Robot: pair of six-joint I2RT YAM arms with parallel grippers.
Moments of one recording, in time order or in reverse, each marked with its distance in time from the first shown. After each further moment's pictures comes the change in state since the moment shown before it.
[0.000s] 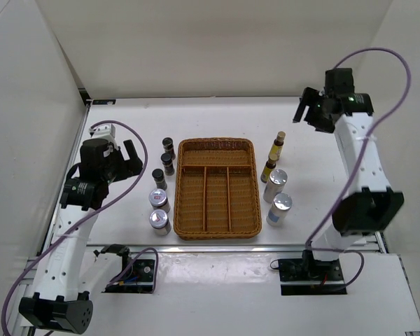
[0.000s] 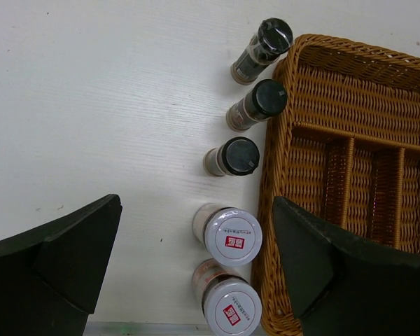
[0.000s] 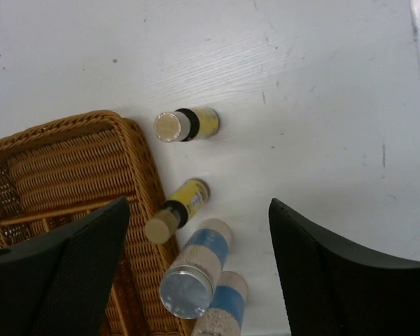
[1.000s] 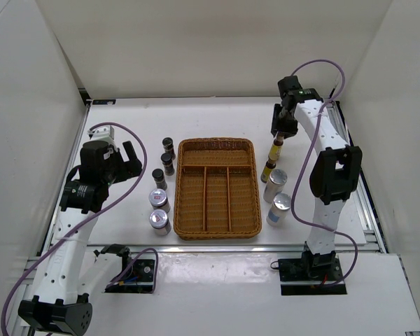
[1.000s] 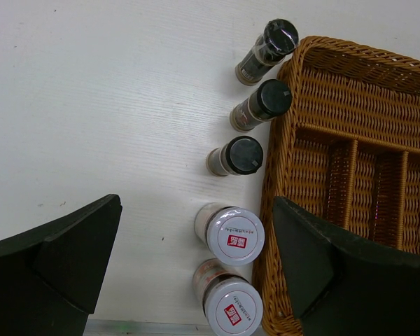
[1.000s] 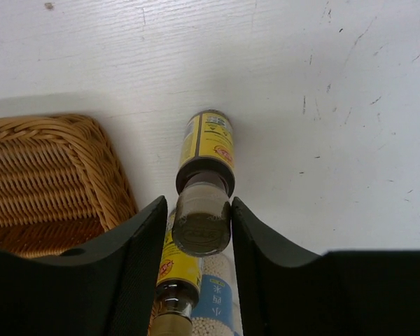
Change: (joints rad) left arm -0.008 -0.029 -0.015 -0.002 -0.028 -0.015; right arm 0.163 0.476 0.170 -0.010 0.106 -0.035
